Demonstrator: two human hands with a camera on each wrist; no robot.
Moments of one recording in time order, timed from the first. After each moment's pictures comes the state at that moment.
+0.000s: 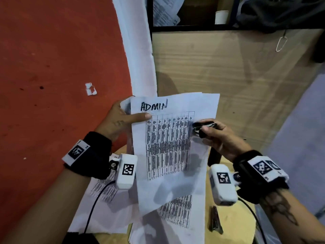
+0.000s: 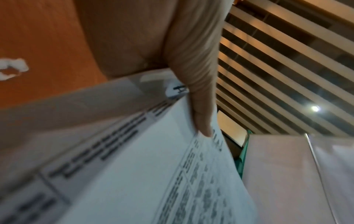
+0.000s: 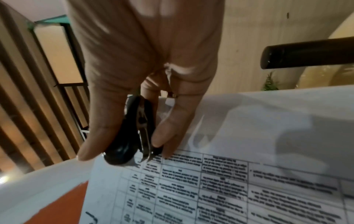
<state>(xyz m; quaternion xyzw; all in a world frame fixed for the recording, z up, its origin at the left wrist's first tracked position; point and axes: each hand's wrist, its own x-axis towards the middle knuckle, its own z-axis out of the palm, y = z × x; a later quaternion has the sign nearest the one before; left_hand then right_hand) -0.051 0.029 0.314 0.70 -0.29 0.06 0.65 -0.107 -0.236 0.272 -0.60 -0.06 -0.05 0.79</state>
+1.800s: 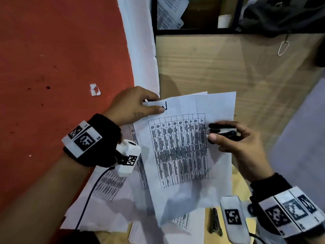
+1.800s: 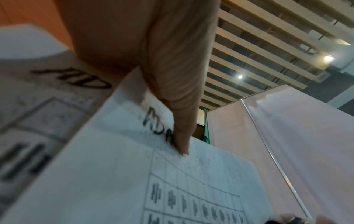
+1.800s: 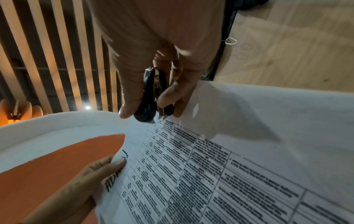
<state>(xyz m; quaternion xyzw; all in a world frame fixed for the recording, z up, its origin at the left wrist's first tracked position) -0.052 0.023 0.357 0.87 -0.36 0.16 0.30 -0.165 -0.226 0.282 -0.68 -0.07 -0.28 0.67</state>
